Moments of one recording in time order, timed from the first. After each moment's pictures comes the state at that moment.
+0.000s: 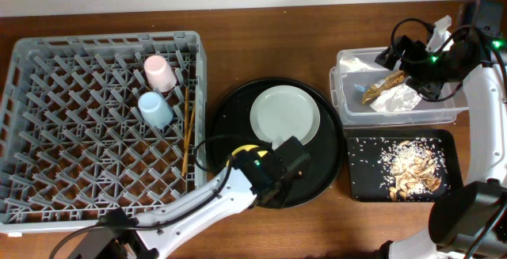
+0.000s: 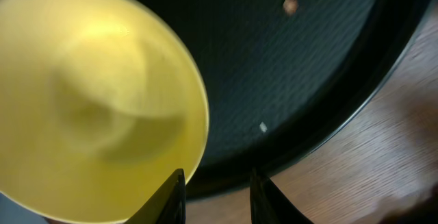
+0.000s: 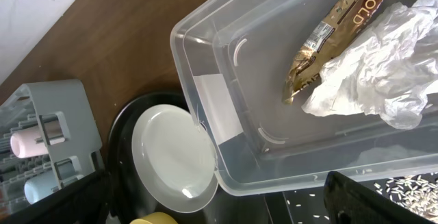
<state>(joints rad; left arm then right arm) -0.96 1.62 1.10 -0.82 -0.06 -0.43 -0.27 1.73 1.69 -1.12 -0.44 0.29</state>
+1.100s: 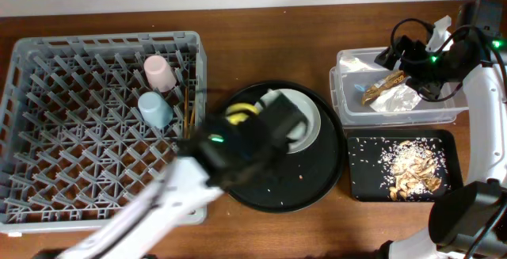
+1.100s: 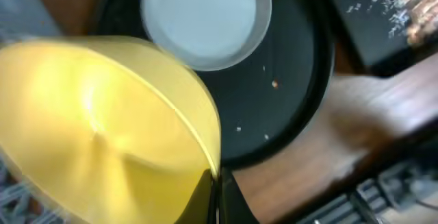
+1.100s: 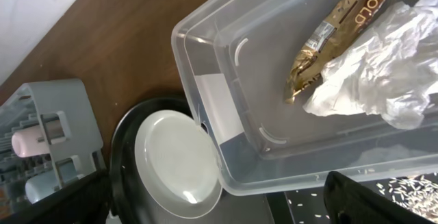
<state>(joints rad) -0.87 1.52 1.67 -1.33 -0.13 -0.31 -0.27 1.73 1.69 -1.12 -0.45 0.29</state>
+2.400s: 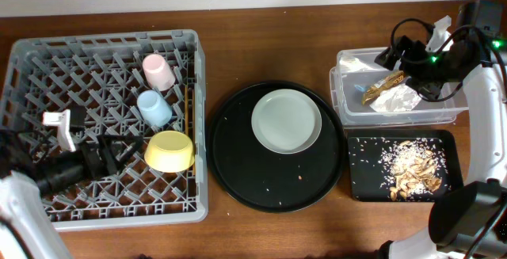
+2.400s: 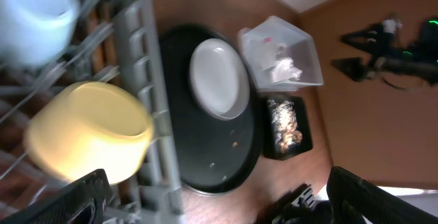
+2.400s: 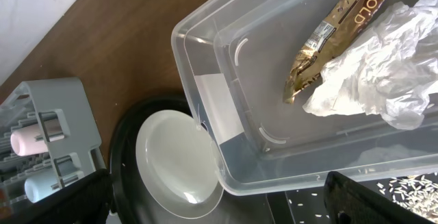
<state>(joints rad) 0.69 1.33 1.24 -1.52 1.03 0.59 -0.27 1.73 1.69 -1.12 -0.45 0.29</state>
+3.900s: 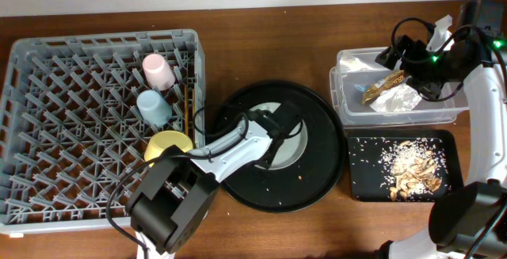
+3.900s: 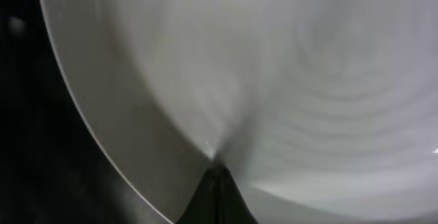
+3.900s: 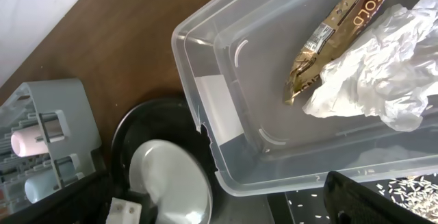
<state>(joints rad) -0.76 2.01 1.33 -0.86 -0.30 -0.29 -0.27 1.73 1.69 -1.12 -0.45 0.29</state>
